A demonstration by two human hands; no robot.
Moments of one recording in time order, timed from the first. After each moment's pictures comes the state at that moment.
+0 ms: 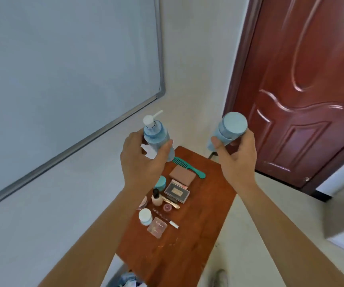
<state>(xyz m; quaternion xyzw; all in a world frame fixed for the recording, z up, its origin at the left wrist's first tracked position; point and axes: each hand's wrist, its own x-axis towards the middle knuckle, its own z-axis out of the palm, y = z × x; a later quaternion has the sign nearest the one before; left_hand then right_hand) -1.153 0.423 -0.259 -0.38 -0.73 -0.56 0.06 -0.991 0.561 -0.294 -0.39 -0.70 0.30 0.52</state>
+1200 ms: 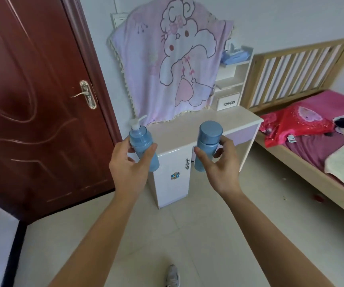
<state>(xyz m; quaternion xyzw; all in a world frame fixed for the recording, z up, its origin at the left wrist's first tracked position) -0.403 0.740 -0.274 -0.63 -0.42 -0.58 -0.30 -0.211 0.653 -0.290 -0.70 -0.40 0.08 0.59</state>
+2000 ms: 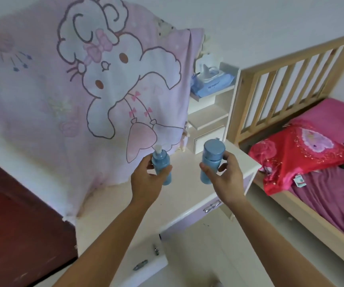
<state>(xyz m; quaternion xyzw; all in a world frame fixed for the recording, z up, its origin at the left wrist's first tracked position) 0.056 1.130 -0.332 -0.70 -0.43 -0.41 -0.40 0.229 1.010 -0.340 -0.74 -0.33 0.11 0.57</state>
